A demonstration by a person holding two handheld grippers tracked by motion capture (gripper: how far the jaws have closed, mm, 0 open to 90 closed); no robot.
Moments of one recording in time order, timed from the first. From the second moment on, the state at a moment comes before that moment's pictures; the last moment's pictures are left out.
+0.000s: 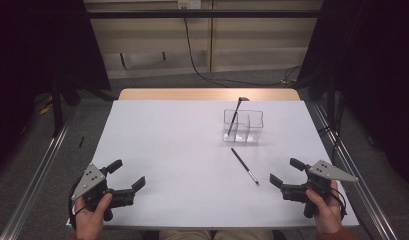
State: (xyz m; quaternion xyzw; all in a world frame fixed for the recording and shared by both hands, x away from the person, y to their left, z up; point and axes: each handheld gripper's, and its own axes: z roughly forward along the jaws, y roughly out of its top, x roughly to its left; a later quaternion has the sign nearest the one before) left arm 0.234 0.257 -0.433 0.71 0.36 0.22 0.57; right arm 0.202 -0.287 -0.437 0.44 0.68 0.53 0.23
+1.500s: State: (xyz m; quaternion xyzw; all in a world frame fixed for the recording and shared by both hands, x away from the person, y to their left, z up) left arm 0.224 0.264 -0.434 0.71 0.36 0.22 0.56; right arm 0.260 -0.258 -0.419 0.42 0.73 0.51 0.19
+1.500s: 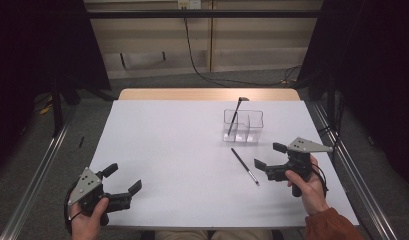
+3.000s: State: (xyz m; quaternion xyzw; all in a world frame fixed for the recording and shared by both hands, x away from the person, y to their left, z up) left arm 0.225 0.261 -0.434 0.71 0.36 0.22 0.56; right arm 0.328 -0.210 -0.406 0.37 0.89 0.25 0.04
